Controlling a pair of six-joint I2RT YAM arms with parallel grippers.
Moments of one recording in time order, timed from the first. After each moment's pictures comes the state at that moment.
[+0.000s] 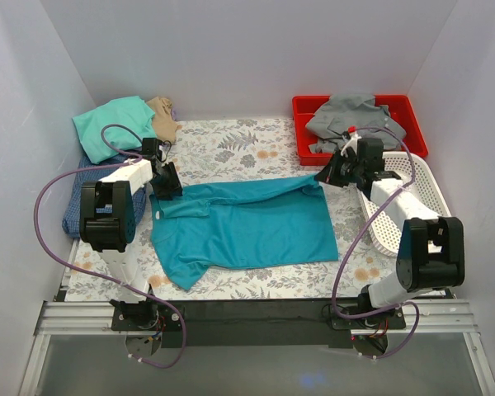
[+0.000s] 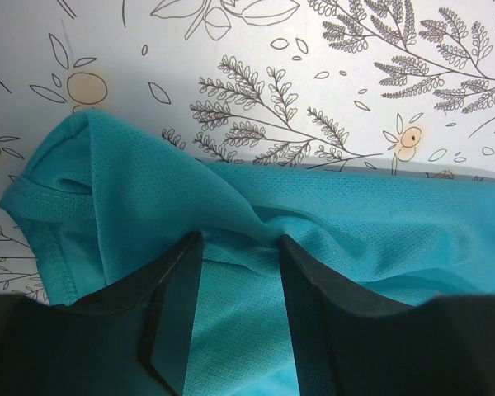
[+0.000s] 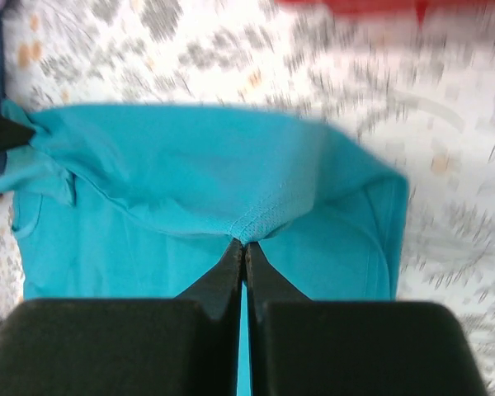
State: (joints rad) left arm -0.03 1.89 1.26 -0.52 0.08 -0.38; right arm 0.10 1.50 0.92 -0.15 -0.49 0.38
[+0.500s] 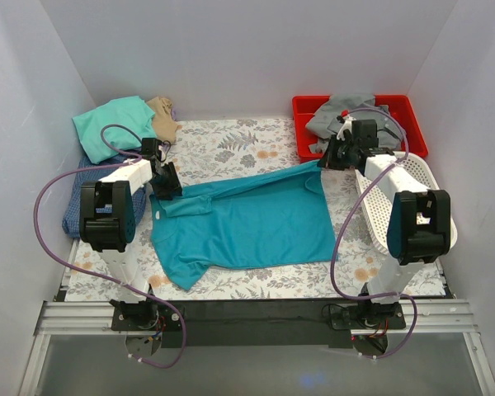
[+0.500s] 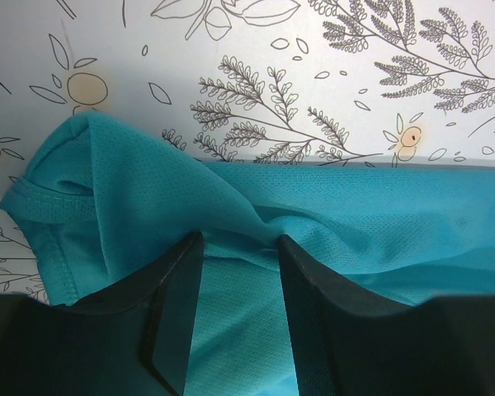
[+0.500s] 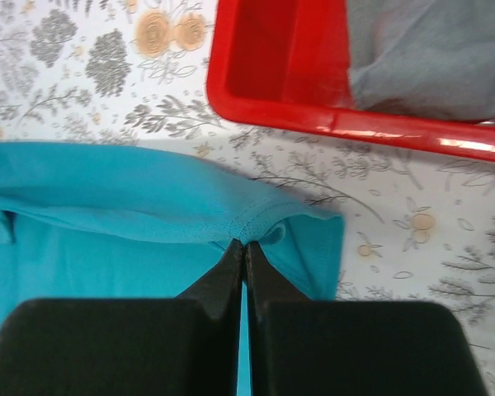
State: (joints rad) left arm -0.03 1.89 1.26 -0.52 0.09 -0.38; right arm 0.10 1.73 1.24 -0.25 -0.40 0.23
